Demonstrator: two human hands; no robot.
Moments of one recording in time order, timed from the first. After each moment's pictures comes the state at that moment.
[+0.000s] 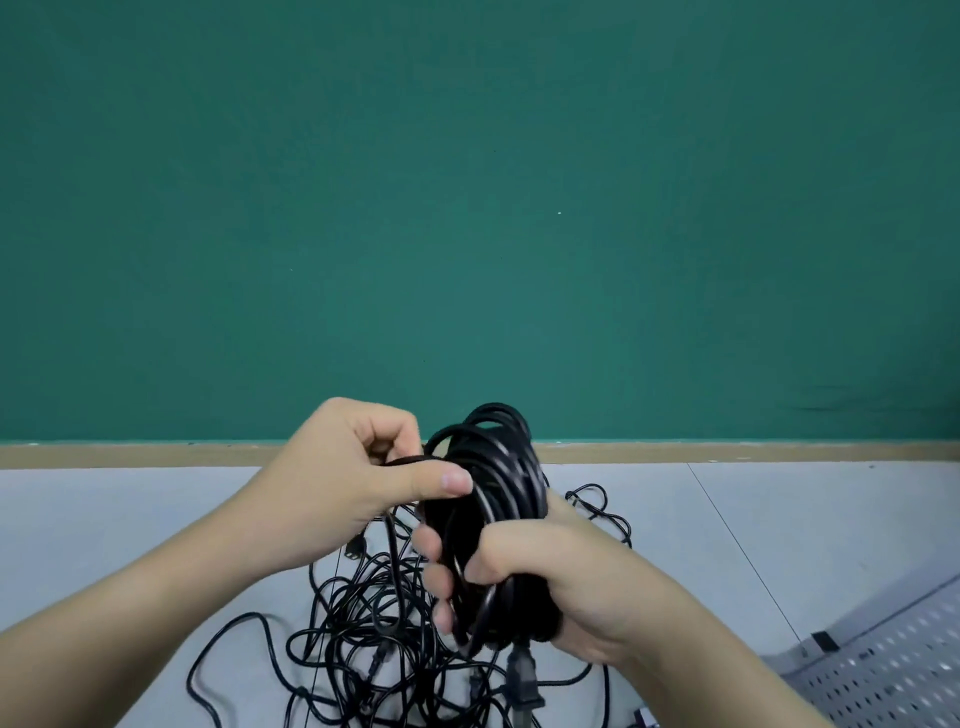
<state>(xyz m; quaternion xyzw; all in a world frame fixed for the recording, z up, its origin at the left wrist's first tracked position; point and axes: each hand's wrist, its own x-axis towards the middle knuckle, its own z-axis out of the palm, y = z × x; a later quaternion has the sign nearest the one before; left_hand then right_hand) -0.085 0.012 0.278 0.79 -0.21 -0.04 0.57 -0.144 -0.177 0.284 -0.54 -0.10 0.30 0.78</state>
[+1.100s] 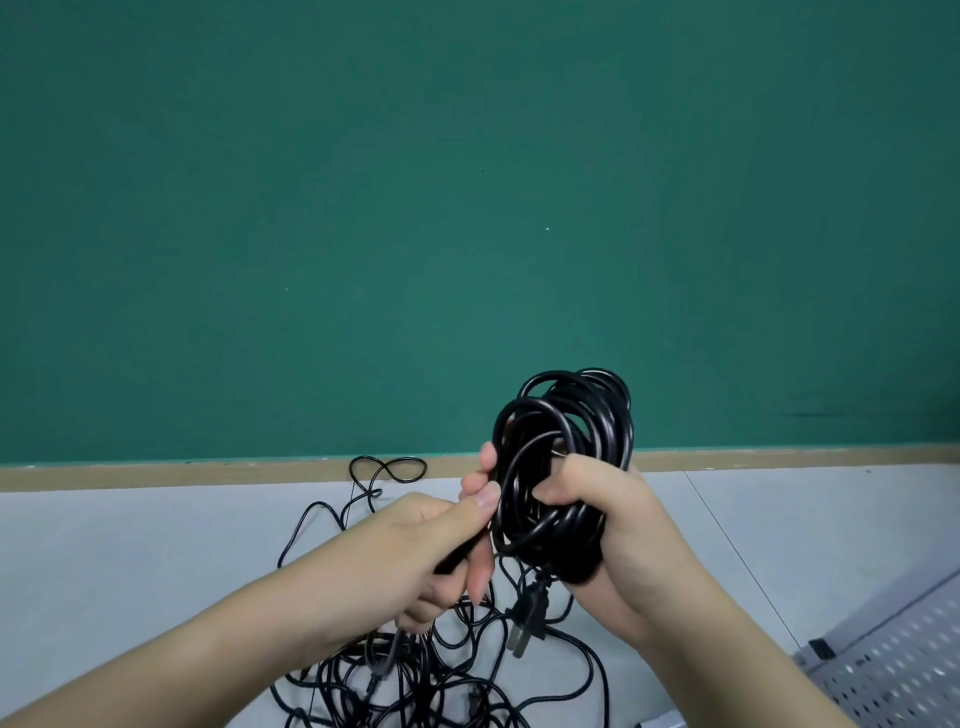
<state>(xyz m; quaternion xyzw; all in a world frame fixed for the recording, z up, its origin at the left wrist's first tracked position) -0.120 -0.028 0.280 0.74 -0.17 -0.32 0.56 -0.139 -0.208 0.294 -0.53 -0.08 0.14 0.83</state>
